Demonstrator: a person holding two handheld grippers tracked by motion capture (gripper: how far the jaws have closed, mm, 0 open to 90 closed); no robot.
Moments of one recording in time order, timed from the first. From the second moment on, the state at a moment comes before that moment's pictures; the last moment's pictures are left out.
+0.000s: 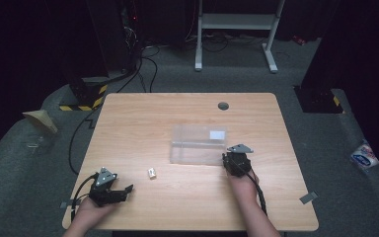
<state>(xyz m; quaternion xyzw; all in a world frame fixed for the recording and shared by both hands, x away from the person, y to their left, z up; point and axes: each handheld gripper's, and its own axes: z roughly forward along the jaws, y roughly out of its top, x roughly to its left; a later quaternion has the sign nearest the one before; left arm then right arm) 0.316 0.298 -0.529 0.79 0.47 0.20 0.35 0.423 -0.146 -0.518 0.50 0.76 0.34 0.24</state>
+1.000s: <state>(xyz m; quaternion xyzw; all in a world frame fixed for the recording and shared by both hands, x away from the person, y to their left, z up) 0.316 0.298 -0.529 0.79 0.47 0.20 0.35 0.416 -0.139 -0.520 0.50 0.76 0.34 0.24</state>
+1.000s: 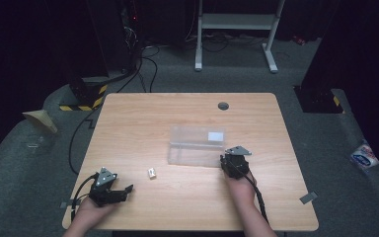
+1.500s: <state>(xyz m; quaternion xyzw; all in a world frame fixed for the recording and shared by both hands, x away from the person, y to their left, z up) 0.316 0.297 -0.530 0.79 0.47 0.21 0.35 0.415 -0.145 -0.504 0.49 0.75 0.37 0.25</state>
